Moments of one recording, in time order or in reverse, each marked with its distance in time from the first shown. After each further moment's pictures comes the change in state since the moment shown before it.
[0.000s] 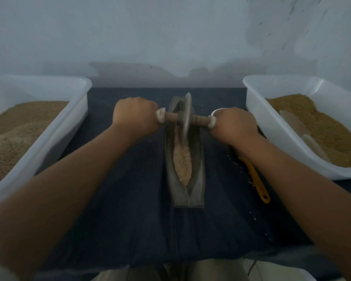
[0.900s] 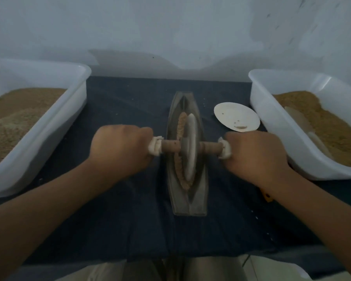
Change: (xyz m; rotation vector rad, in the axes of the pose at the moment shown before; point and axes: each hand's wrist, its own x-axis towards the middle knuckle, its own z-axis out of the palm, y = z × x) left_hand -0.108 -0.006 0.010 -0.098 0.265 0.131; right_hand -0.103 0.005 -0.011 0.025 0.109 -0.149
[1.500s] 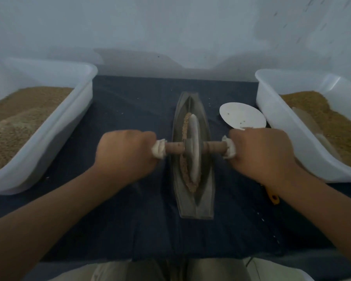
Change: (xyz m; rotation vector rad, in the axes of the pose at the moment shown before) left_hand -0.011 0.005 -0.005 -0.008 -0.062 -0.097; right_hand 0.008 0.000 -0.003 -0.008 0.075 -0.094
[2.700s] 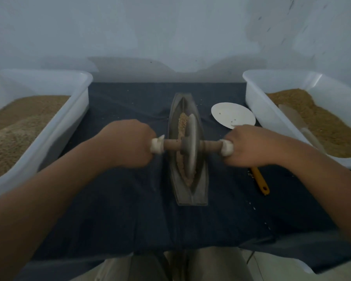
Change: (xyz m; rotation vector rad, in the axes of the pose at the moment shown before) left_hand 0.046 -0.011 -0.018 -0.065 -0.528 0.145; right_hand 0.017 0.021 -0.024 0.240 -0.645 0.074
